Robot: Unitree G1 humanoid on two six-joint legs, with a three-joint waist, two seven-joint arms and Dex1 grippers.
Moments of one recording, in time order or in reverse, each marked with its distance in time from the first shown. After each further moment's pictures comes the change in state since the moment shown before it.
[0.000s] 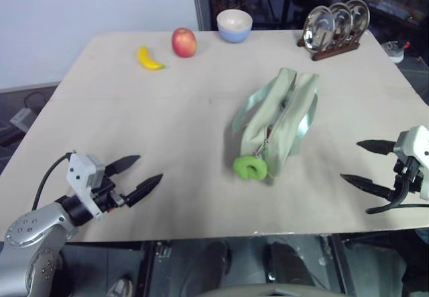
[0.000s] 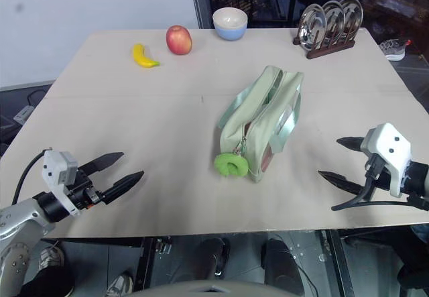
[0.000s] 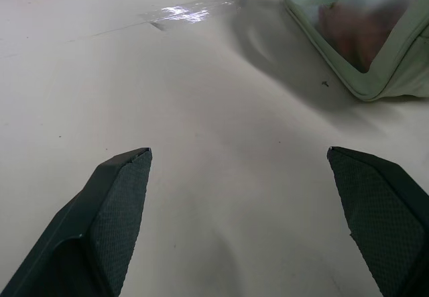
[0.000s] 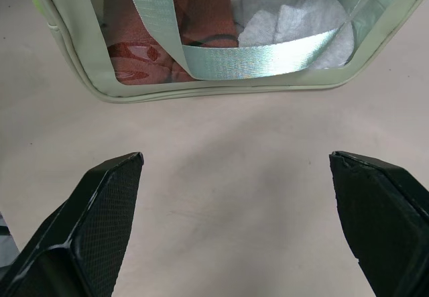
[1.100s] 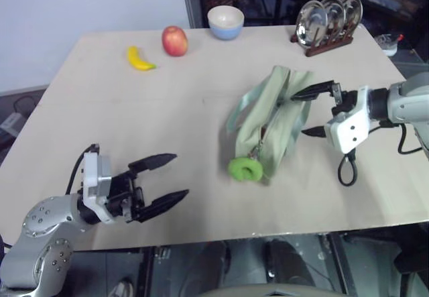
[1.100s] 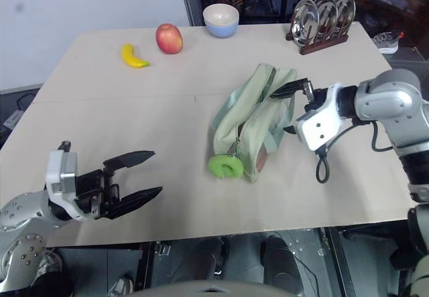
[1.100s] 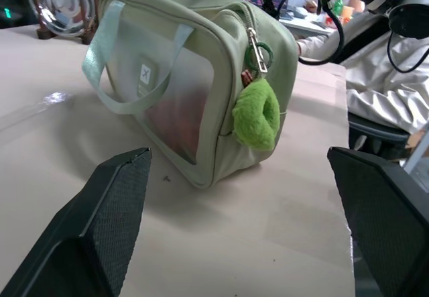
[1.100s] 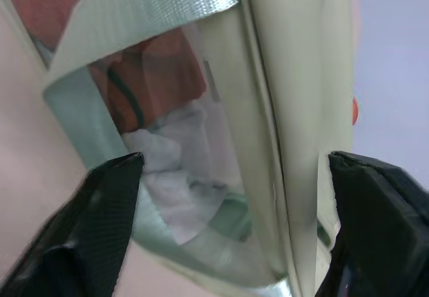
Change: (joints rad) left arm -0.063 -0.025 -0.077 -0.097 -0.144 -0.070 -0.269; right arm -0.992 0.067 0.740 0.711 -0.625 -1.275 0.202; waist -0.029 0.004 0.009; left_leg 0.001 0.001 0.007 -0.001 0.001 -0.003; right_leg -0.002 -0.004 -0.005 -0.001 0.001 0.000
